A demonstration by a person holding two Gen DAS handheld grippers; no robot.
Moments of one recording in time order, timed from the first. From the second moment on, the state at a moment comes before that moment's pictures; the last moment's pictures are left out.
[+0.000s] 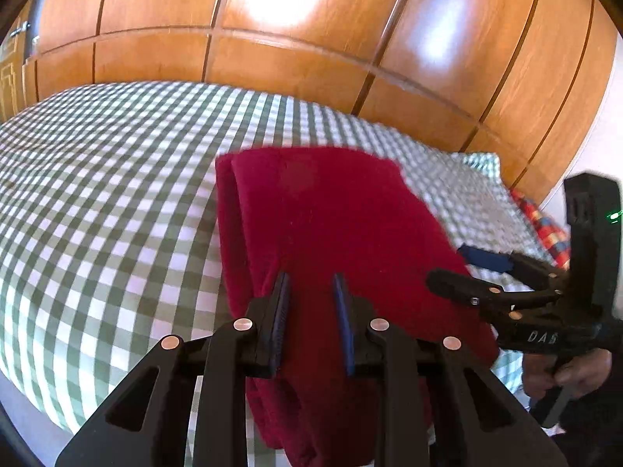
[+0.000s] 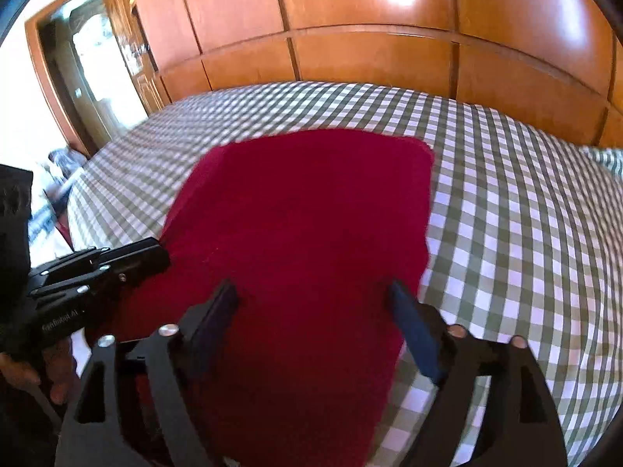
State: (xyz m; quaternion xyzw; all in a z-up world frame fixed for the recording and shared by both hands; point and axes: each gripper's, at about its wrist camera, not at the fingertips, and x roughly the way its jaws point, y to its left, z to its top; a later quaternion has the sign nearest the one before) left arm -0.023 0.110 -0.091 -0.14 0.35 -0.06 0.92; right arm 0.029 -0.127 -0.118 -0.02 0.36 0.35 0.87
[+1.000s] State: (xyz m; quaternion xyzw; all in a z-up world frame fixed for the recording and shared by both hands) left arm 0.048 0.157 -0.145 -0.31 0.38 -0.21 0.85; right arm 0.089 -0.129 -0.150 0.10 0.45 0.43 0.77
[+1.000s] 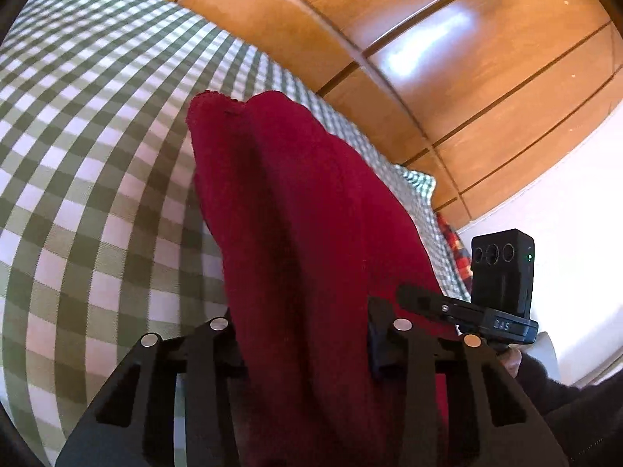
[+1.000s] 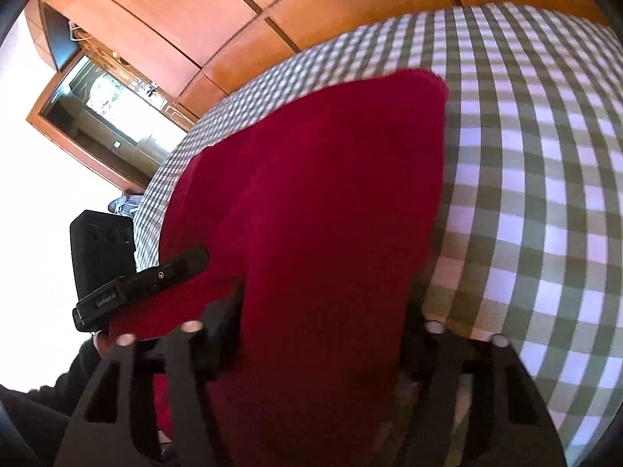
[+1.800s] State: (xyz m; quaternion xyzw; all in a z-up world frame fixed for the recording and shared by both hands) left arm 0.193 -0.145 -0.039 -0.12 0.37 -0.40 0.83; right arm 0.102 -0.424 -0.081 0.16 0.32 0.23 0.91
